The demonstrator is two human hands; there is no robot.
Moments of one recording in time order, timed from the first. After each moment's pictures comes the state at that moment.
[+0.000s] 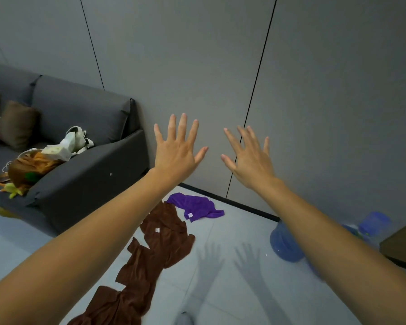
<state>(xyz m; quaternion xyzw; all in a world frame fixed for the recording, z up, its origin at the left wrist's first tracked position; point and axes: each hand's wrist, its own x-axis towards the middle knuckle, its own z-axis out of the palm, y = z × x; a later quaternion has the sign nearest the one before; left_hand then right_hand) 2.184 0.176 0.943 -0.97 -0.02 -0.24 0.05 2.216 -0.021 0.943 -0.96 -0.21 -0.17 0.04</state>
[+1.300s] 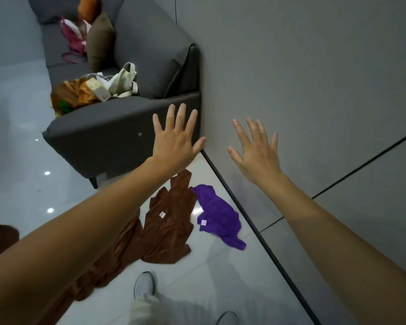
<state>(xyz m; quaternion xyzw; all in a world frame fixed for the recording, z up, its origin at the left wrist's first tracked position) 2.646 0.233 0.793 -0.94 -0.32 -0.08 0.06 2.799 0.082 0.779 -0.87 -0.49 -0.05 0.07</state>
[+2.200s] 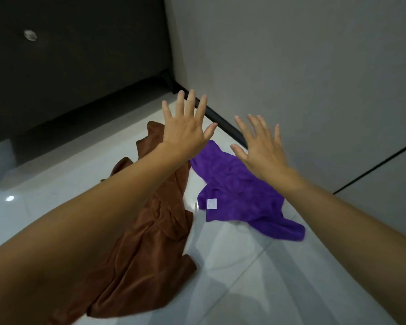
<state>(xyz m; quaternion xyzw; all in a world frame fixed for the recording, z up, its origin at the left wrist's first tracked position) 2.786 0.298 0.148 -0.96 -0.25 -0.09 0.09 2.884 0.124 0.115 -0.90 -0.43 -0.04 0.09</state>
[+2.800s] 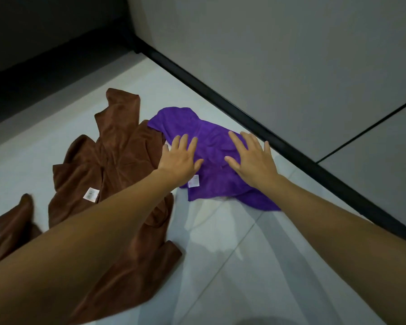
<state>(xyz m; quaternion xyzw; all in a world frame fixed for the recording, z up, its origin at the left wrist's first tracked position) 2.774 0.258 -0.024 -0.98 -0.16 0.11 -0.04 2.881 0.074 -0.020 -0.93 -0.36 0.08 0.03</state>
